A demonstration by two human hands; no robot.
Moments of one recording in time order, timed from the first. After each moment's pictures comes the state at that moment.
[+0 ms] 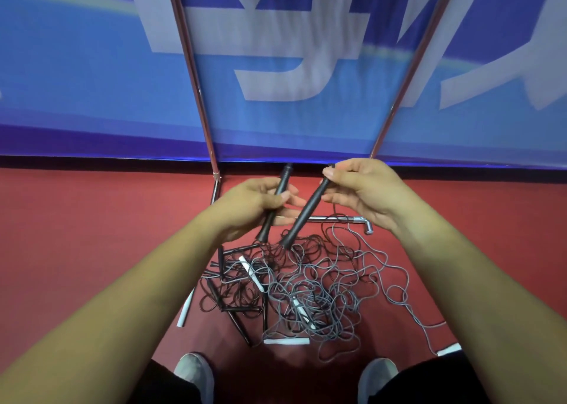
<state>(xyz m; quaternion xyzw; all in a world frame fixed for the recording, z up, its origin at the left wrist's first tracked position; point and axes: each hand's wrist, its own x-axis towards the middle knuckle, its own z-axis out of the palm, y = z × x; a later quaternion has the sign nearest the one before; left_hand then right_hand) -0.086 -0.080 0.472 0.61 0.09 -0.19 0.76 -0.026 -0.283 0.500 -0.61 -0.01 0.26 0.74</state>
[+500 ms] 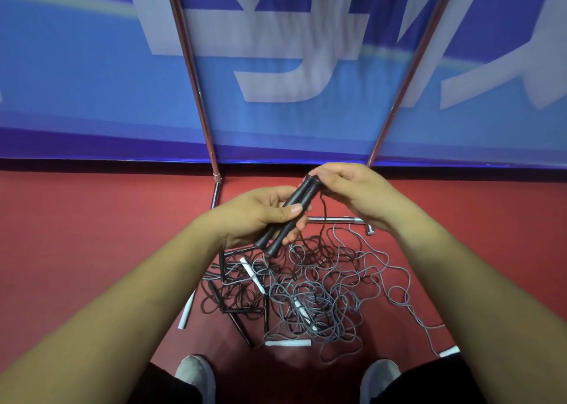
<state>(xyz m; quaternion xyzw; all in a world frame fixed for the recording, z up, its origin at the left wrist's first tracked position) -0.094 -0.080 0.476 0.59 -0.07 -0.30 0.75 -0.020 -0.283 0.487 -0.72 -0.22 0.25 0.61</state>
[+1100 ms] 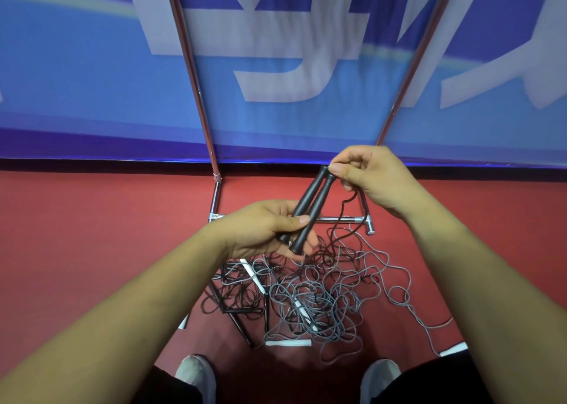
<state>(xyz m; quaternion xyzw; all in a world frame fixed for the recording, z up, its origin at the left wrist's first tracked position) -0.101 -0.092 0.470 0.58 0.01 -0.35 0.74 -0.005 -0.298 0.502 -0.80 -0.21 0.13 0.55</state>
